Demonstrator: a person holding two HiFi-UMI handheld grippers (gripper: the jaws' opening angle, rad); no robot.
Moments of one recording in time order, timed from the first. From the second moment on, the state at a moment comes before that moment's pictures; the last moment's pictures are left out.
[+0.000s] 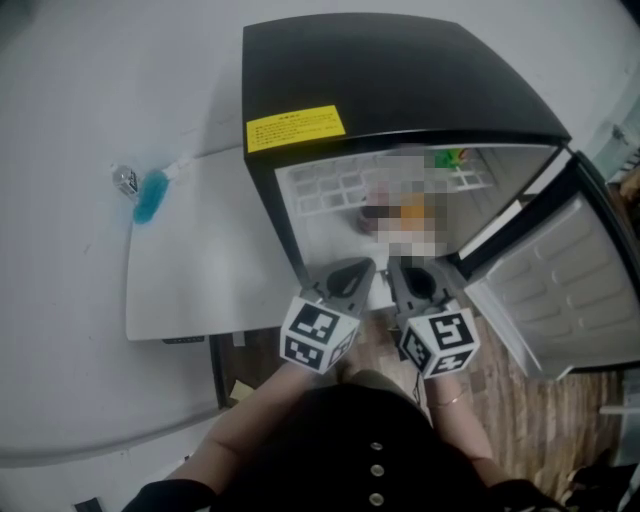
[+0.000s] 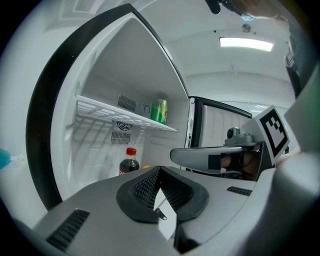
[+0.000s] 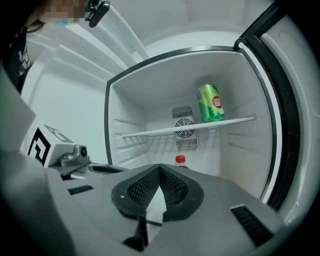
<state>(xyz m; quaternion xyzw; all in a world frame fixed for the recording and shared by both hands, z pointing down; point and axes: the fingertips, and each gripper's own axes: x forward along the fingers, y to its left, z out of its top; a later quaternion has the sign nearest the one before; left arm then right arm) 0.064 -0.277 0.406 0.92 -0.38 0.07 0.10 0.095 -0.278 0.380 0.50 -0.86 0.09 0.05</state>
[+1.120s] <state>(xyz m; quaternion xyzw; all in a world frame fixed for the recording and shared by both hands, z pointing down) 0.060 -0.275 0.408 0.92 -0.36 0.06 0.12 0.091 -0.272 0.394 0.50 -0.86 0.09 0.08</state>
